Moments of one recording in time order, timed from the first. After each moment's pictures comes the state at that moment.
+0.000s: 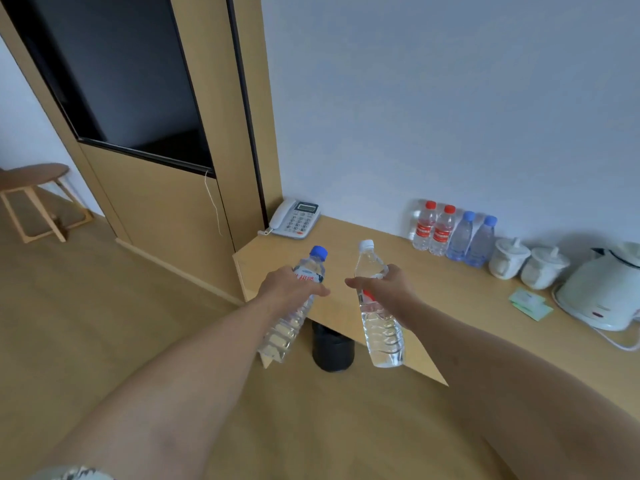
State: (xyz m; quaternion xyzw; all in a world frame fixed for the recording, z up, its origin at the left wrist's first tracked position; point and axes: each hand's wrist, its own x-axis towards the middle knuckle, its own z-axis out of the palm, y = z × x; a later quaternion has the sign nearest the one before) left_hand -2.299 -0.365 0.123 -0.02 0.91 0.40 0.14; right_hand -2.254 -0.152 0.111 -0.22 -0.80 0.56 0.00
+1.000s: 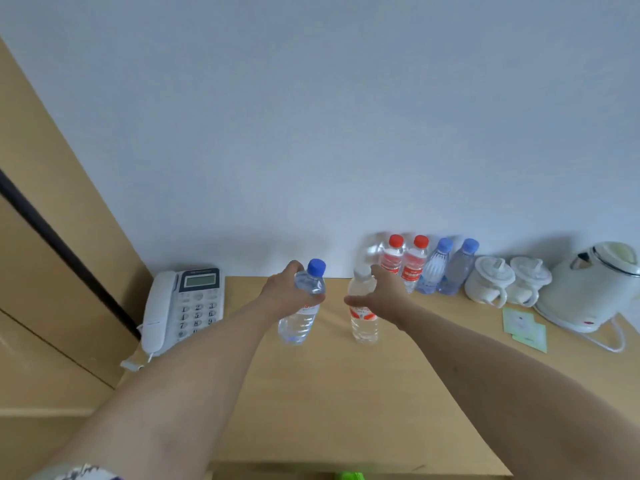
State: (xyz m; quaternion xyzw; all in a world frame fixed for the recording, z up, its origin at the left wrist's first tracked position) left_hand -2.711 -0.179 0.056 0.27 0.84 0.37 0.28; right_hand -2.559 -0.010 0.063 -0.36 -0.83 0.41 0.06
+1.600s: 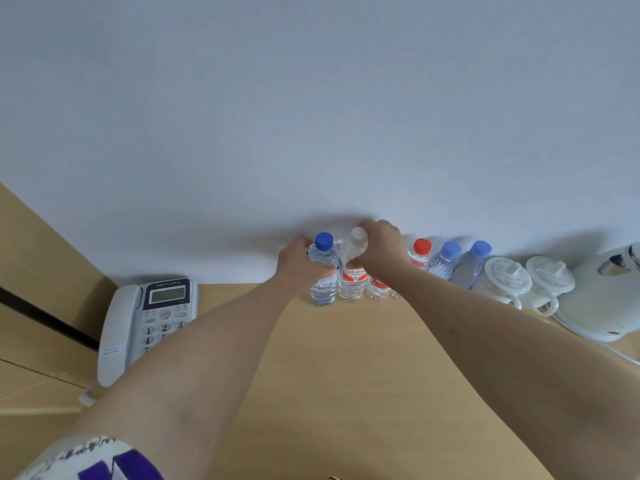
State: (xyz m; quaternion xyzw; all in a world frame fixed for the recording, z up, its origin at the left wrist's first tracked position) left_hand -2.755 -0.053 0.037 0.23 0.84 0.43 0.24; right_hand -2.637 0.081 0.083 -0.35 -0.90 0.26 0.09
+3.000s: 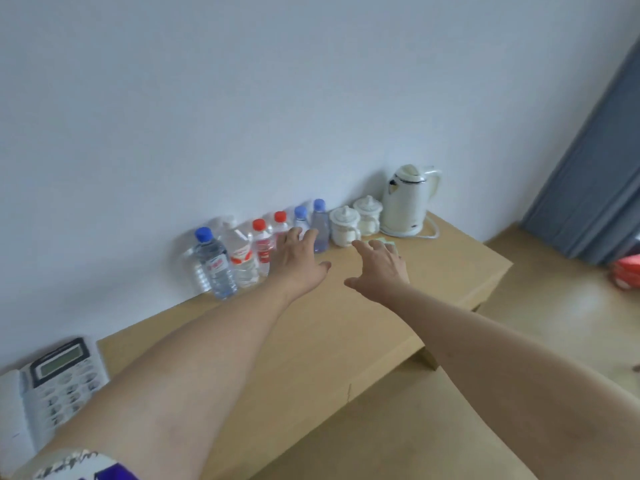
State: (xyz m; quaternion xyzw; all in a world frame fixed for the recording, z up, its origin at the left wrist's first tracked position) left_hand -2.523 -0.052 0.104 0.62 0.76 0.16 0.06; right_hand -2.348 -0.015 0.096 -0.57 -0.81 0.12 0.09
